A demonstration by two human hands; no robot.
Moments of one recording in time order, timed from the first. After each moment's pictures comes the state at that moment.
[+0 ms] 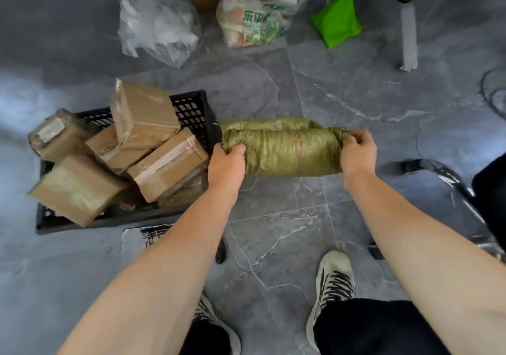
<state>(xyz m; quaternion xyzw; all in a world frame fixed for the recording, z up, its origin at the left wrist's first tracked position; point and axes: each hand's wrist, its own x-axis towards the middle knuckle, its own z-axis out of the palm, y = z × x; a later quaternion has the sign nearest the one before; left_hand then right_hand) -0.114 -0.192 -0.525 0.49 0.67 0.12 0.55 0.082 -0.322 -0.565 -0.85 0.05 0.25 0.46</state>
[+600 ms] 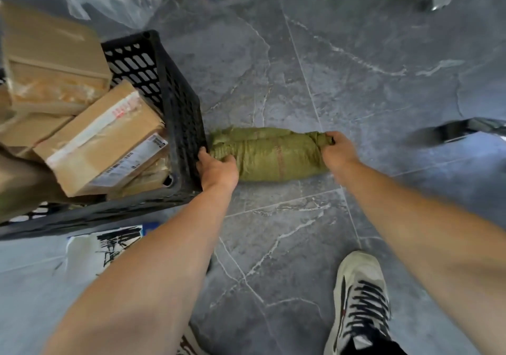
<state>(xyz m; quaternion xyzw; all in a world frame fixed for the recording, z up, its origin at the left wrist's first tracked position) -0.114 -0.207 -0.734 0.55 0.71 0.03 0.43 0.083 -0.337 -0.770 -0.86 -0.06 0.37 0.34</state>
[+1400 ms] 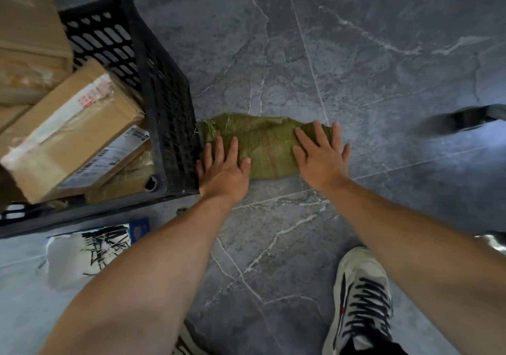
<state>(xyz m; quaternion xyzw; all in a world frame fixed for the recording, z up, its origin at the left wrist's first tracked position) -0.124 -0.217 -0.781 0.81 0.49 -0.23 0.23 0.044 -0.343 -0.795 -0.89 -0.34 0.30 0.02</state>
